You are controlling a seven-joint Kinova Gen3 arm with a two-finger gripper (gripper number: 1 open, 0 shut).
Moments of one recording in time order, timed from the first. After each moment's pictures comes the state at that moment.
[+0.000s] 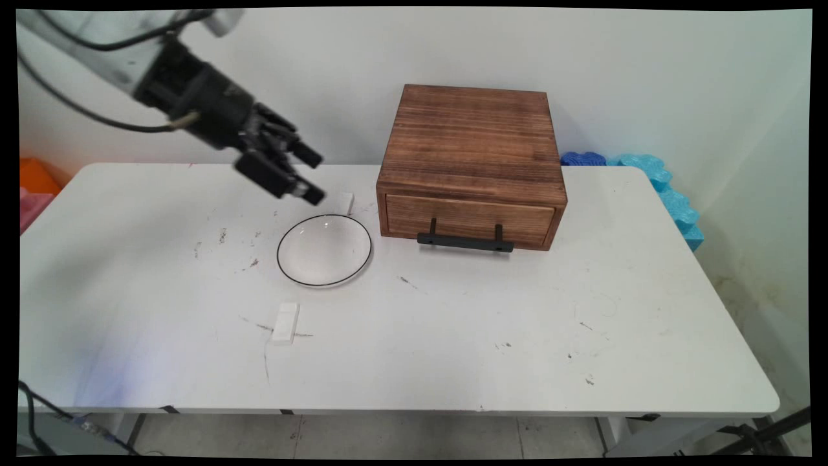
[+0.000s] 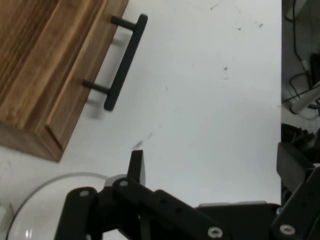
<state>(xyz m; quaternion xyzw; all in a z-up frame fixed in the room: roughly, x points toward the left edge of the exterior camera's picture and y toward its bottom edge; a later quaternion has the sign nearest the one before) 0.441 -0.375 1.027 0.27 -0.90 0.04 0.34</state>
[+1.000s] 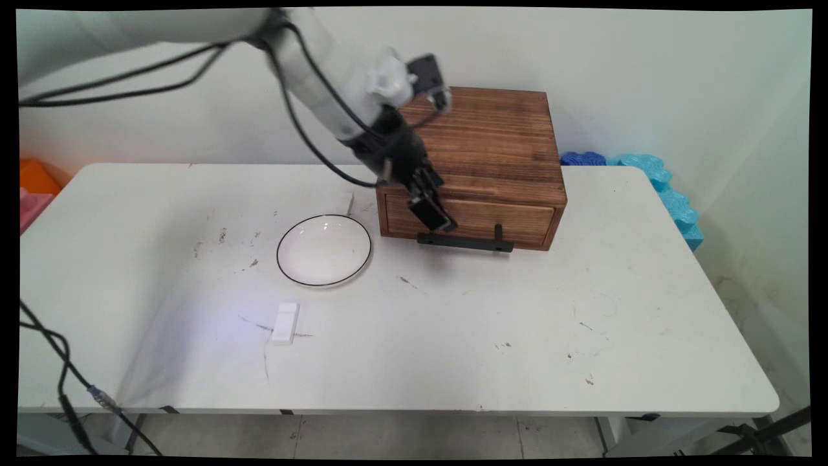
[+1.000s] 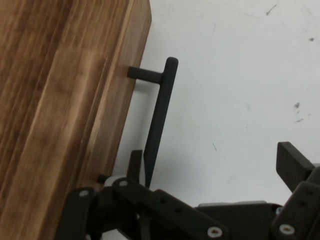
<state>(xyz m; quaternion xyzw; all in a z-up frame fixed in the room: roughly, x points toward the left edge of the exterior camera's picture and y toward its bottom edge) 0.264 -0.461 0.959 0.22 -0.94 0.10 0.25</state>
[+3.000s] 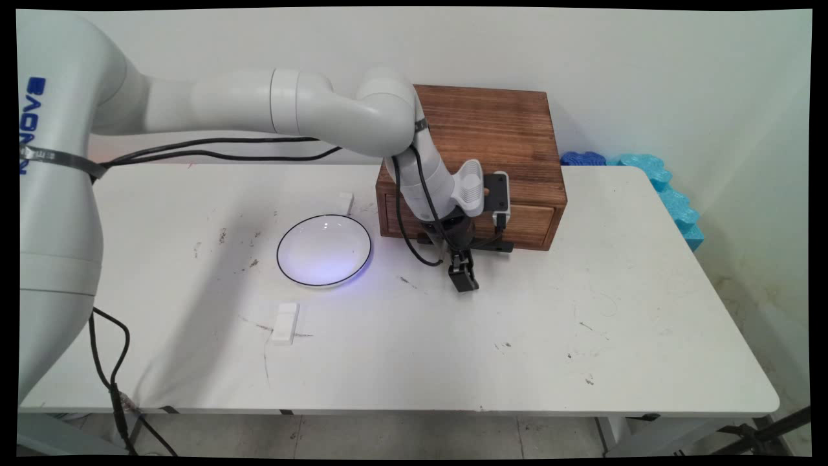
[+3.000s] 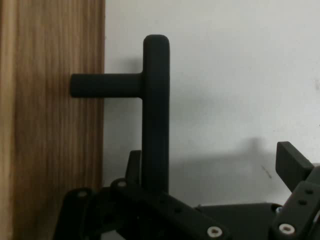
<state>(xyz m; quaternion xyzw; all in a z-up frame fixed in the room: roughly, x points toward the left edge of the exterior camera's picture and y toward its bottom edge) 0.182 -0.513 0.816 0.12 -0.97 0.11 0.16</state>
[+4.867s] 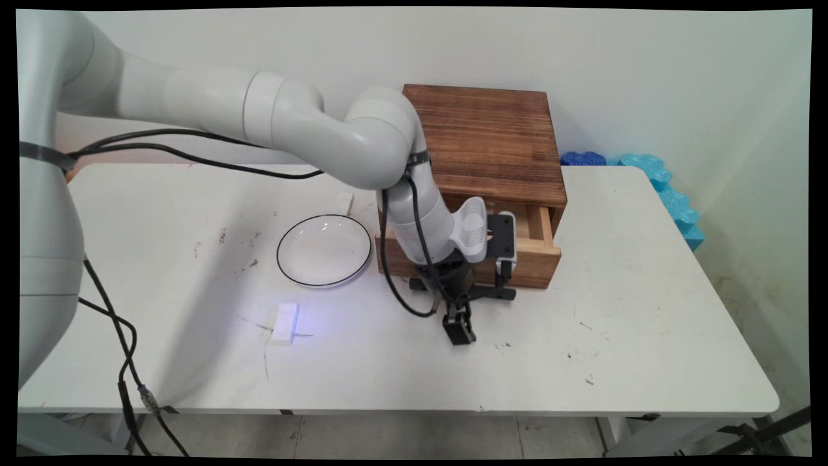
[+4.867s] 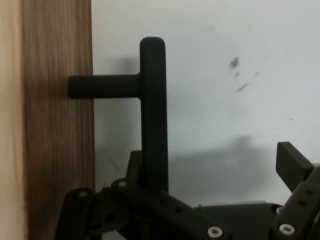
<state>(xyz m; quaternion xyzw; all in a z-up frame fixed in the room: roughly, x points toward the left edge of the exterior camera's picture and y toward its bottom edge) 0.160 -0.427 0.831 0.11 -0.98 0.06 0.15</state>
